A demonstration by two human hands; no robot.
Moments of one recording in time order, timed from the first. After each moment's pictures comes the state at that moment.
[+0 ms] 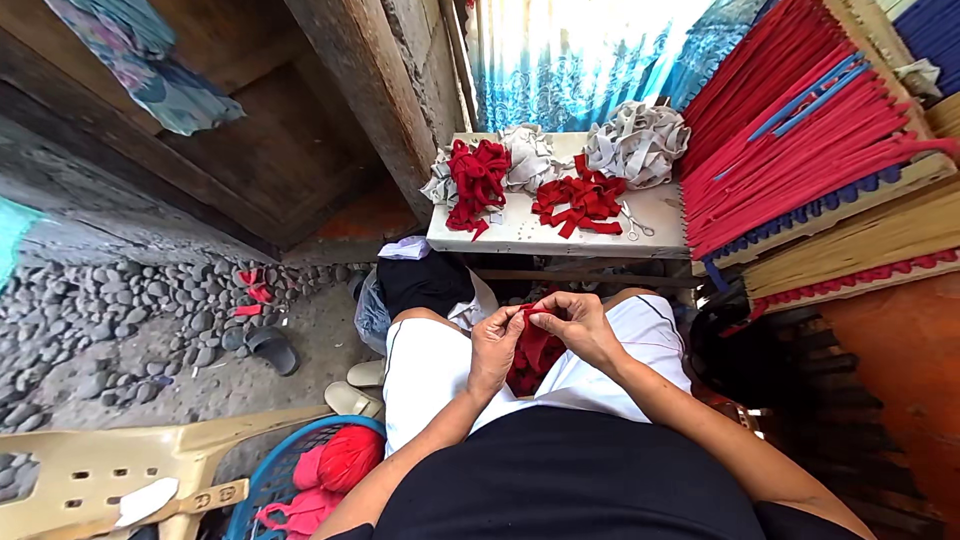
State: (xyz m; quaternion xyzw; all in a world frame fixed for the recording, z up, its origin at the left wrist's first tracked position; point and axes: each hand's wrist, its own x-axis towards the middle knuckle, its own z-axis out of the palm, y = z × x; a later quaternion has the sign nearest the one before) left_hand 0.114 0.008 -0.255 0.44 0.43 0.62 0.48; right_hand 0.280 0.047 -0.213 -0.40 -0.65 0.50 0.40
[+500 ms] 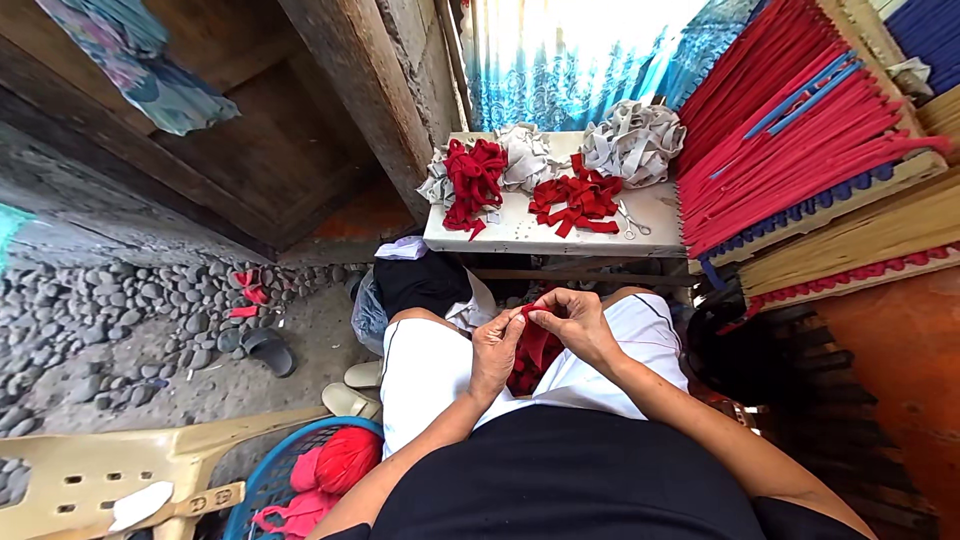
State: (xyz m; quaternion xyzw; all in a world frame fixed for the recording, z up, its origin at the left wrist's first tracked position) left_hand 0.120 0.005 -0.262 0.45 0.43 0.63 0.46; right_hand 0.278 0.046 -0.212 -0.43 -0.65 0.47 0.41
